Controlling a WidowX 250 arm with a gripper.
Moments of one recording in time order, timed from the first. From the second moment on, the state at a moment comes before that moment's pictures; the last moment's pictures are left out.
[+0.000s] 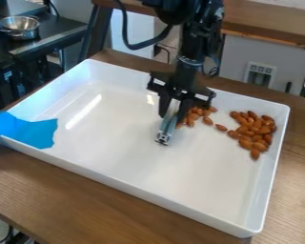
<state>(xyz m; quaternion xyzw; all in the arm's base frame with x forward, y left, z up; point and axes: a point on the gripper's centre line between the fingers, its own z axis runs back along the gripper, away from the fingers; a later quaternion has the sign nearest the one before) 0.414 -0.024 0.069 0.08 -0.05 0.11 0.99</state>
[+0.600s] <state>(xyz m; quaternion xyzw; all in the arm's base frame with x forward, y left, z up) 0.419 -0.104 0.074 0.05 -0.04 0.07 1.00</state>
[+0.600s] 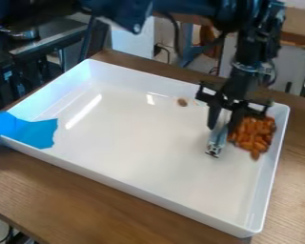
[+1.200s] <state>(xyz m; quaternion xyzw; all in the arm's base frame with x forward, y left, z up) 0.413 -0.022 0.127 -0.01 -0.06 0.13 0.99</state>
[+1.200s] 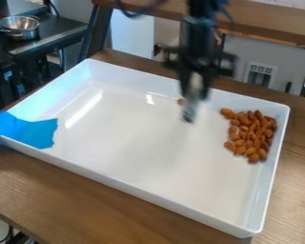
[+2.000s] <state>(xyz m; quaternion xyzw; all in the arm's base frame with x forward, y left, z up) 0.409 0.106 0.107 0.04 -0.09 0.16 0.98</state>
